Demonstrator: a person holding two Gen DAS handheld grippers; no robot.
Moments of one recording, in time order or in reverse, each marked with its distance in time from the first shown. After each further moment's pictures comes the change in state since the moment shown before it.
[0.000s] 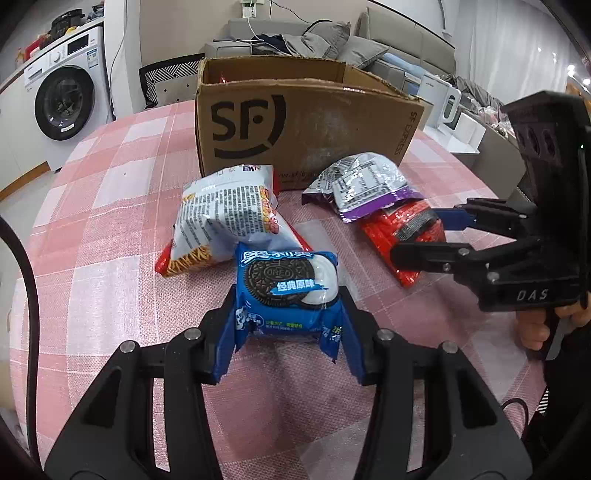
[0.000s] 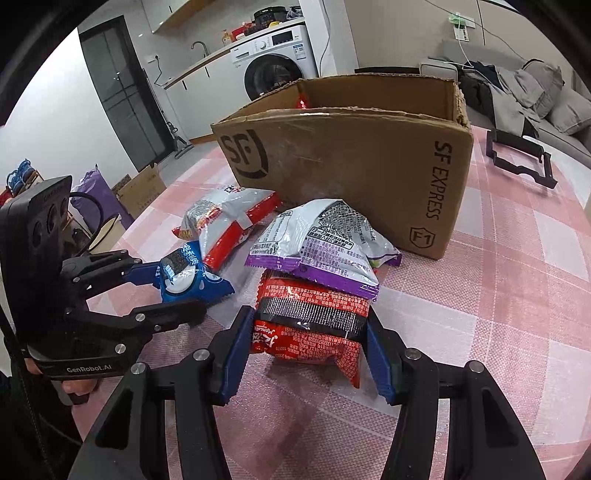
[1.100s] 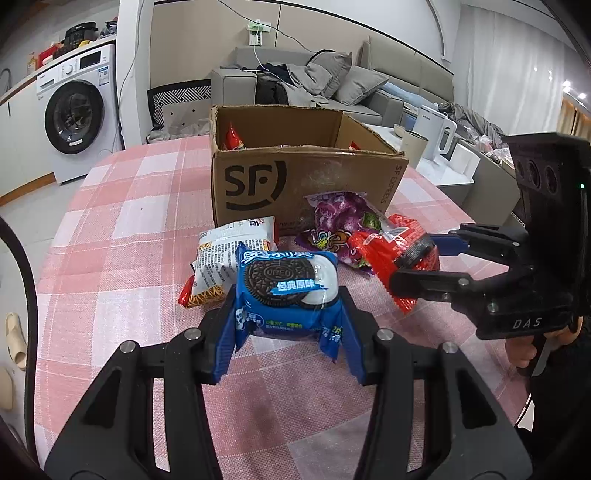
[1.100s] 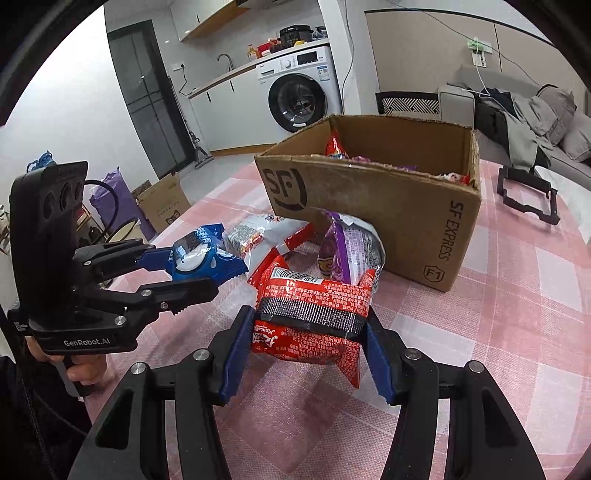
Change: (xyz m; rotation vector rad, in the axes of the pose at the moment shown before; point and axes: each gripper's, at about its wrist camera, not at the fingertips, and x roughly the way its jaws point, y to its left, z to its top) left arm -0.052 -0.010 0.010 -0.025 -0.120 0.000; right arm -0.039 0.016 0.004 -0.065 -0.085 0.051
